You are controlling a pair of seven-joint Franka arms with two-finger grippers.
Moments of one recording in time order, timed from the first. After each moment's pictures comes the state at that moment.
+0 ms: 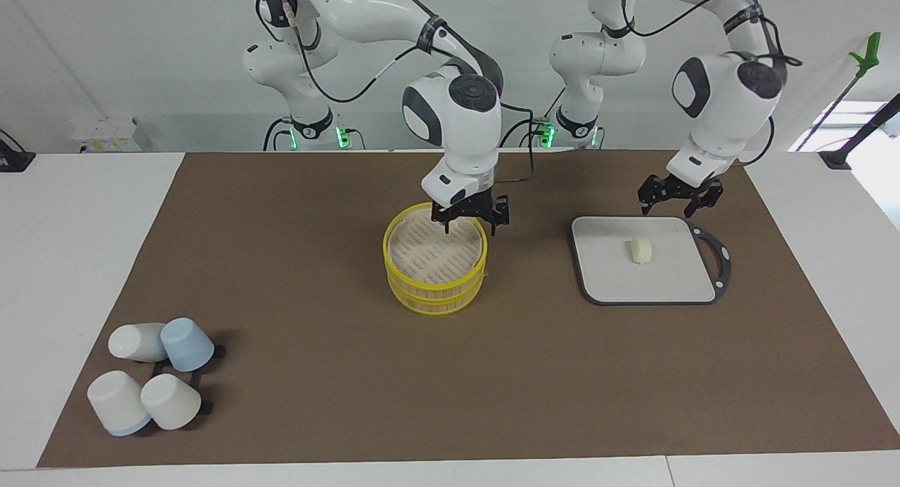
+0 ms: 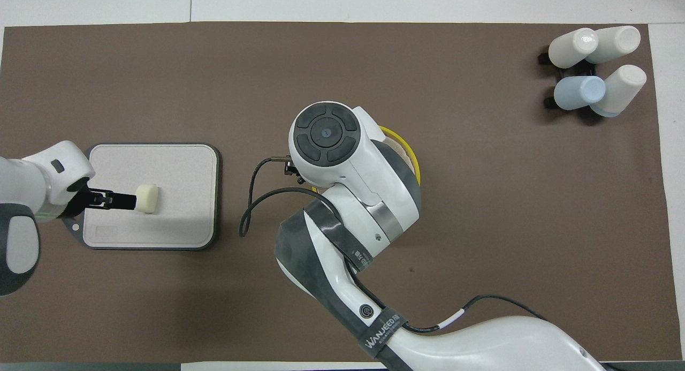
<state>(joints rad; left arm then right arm) -0.09 -0.12 0.12 -2.32 0.01 2.23 0.21 0.64 0.46 0.02 -1.46 0.01 1.95 0.78</state>
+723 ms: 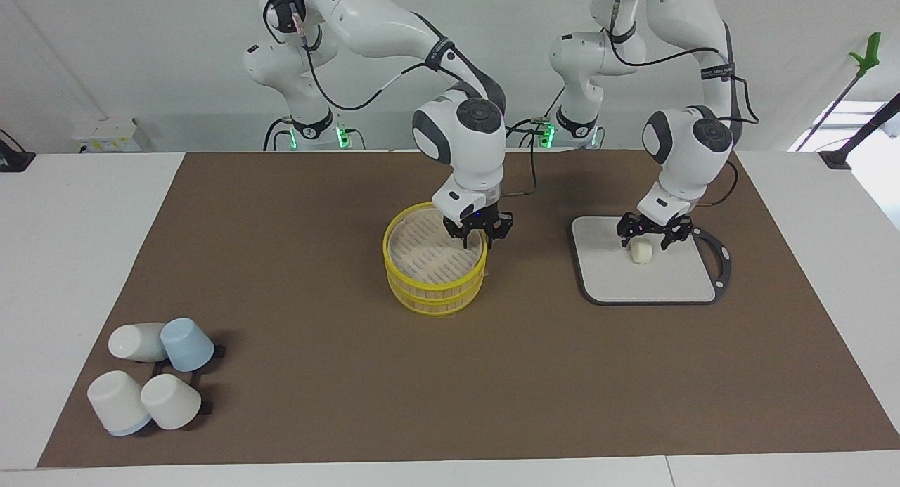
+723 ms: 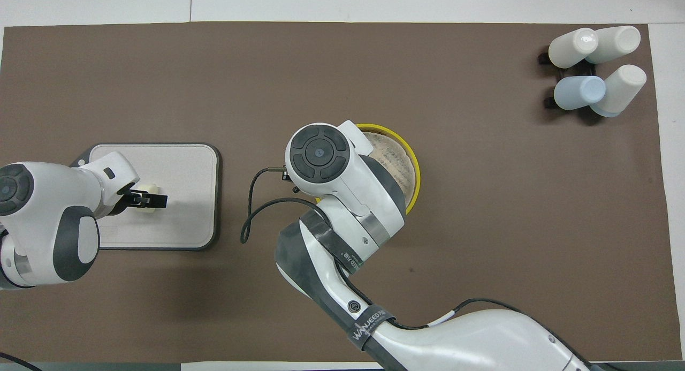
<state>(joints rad) -0.11 0.01 0.10 -2.37 0.00 2.44 0.20 0.66 0.47 0.02 -1.54 0.01 2.08 0.79</state>
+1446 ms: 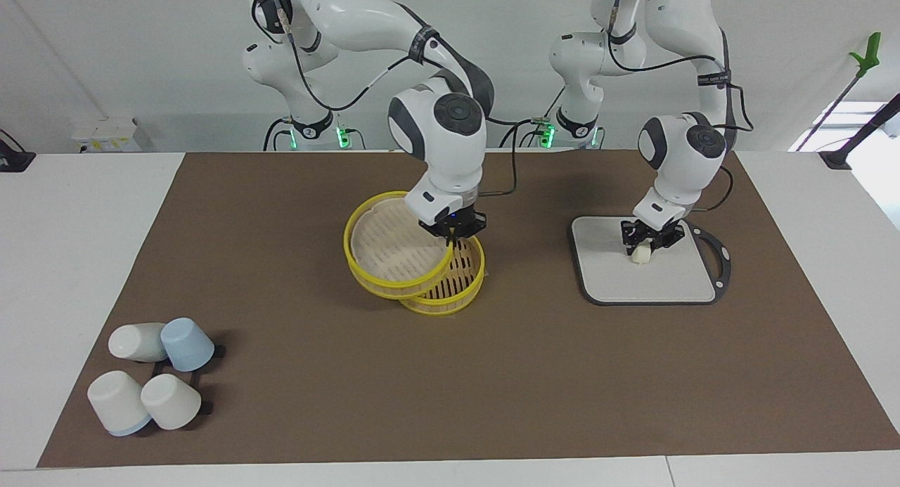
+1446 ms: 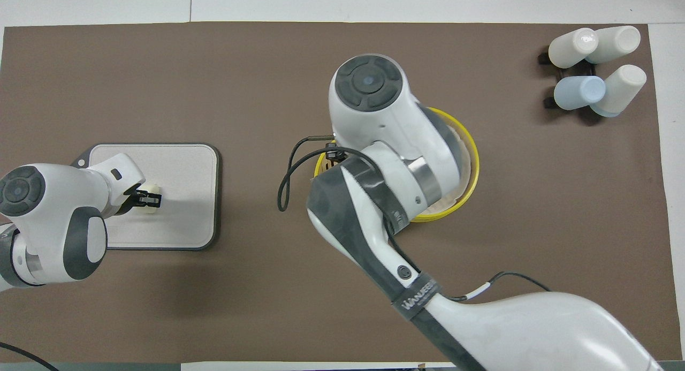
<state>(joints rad) -0.11 0.04 0.10 -2.38 0.00 2.48 0.20 0.53 0.46 0.00 -1.35 0.01 1.73 0.55</state>
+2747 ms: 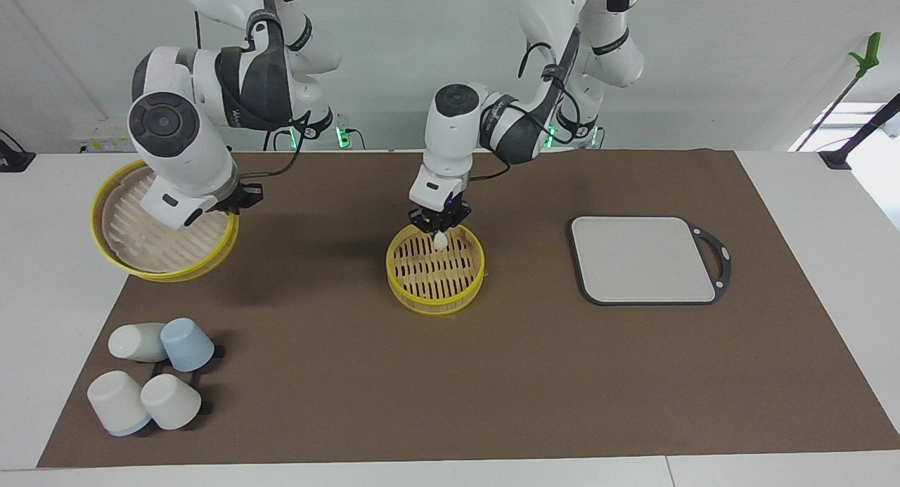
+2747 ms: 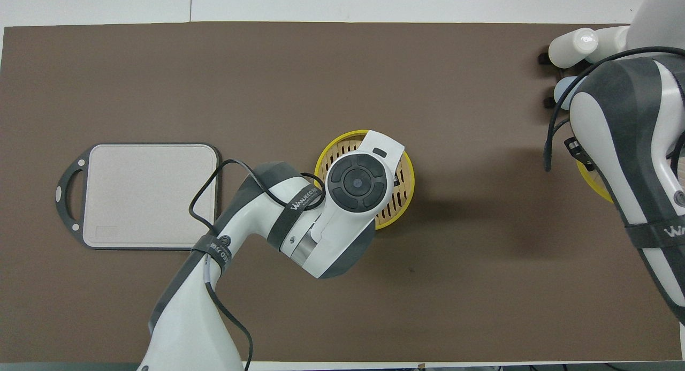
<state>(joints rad) -0.87 0.39 0.08 -1.72 -0.07 2.23 -0.96 0.07 0.29 0.00 -1.41 -0.21 1.30 -0.14</state>
